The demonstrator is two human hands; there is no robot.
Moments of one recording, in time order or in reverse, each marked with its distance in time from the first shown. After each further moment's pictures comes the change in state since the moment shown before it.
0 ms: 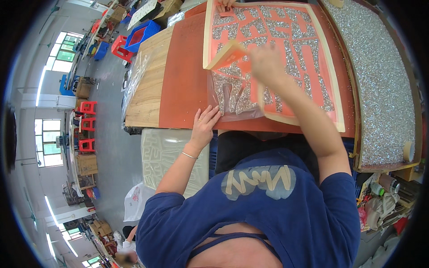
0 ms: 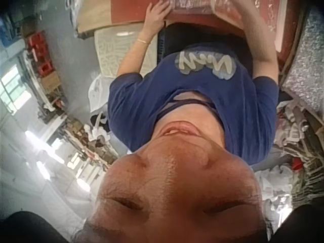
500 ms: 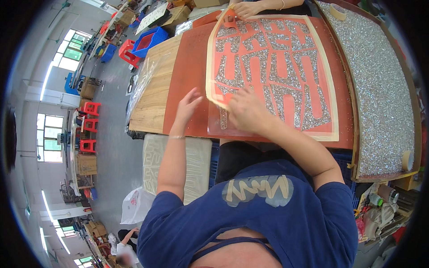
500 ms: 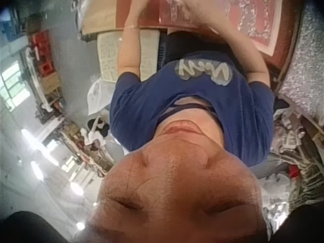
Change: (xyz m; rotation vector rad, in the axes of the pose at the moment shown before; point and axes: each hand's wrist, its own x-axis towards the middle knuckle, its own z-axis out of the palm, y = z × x) left_hand 0.070 -0.078 -0.027 -0.818 0.150 -0.673; right_hand -0.037 -0.075 -0.017 0.486 0.106 -0.317
